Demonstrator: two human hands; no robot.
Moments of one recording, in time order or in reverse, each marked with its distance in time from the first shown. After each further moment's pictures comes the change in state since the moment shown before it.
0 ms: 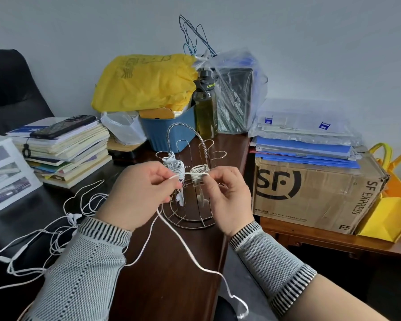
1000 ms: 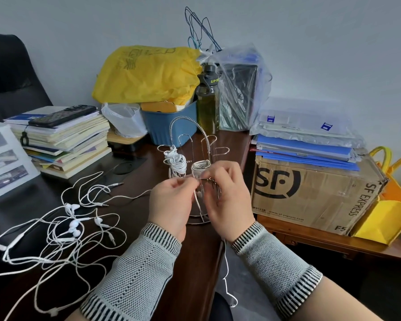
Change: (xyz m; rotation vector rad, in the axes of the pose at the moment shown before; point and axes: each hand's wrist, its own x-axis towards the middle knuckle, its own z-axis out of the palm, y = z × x) left_hand 0.000 -0.001 0.074 -0.901 0.193 -0.380; right_hand -0.006 0.003 -0.006 -0.328 -0.068 -0.367
